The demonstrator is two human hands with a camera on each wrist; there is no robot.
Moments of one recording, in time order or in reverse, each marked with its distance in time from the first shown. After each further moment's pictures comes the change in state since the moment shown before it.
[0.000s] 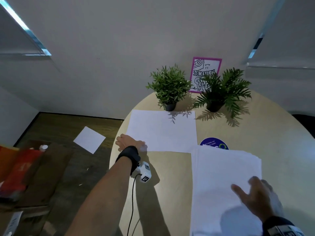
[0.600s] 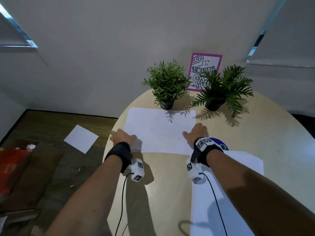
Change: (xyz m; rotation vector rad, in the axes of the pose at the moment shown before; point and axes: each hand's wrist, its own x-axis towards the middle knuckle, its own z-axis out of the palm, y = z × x) left_hand 0.025 0.008 -0.007 -0.016 -0.008 0.103; right_hand 0.143 -0.222 0.046 0.110 -0.119 -0.052
